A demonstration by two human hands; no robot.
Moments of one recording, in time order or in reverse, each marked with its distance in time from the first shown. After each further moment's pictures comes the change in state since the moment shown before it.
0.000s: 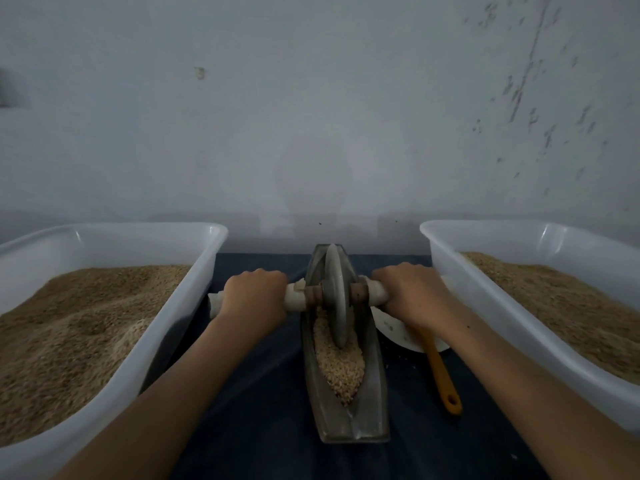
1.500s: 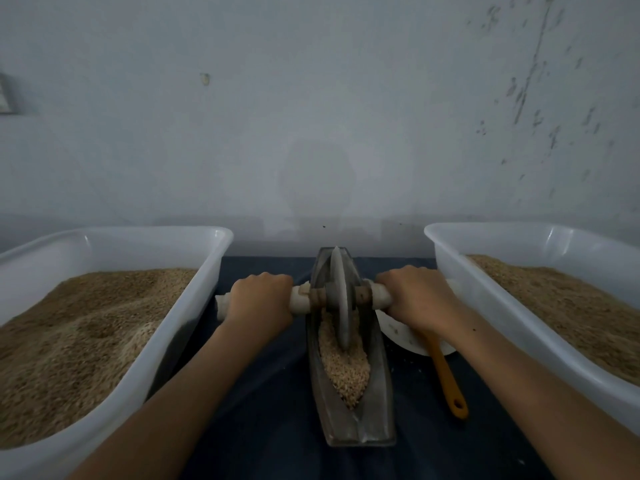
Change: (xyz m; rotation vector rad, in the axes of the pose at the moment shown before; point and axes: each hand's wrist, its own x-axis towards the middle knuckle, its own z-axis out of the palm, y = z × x) left_hand 0.000 0.000 0.003 -0.008 0.053 -0.007; right_hand -0.001 -0.002 -0.004 -0.021 -0.016 -0.001
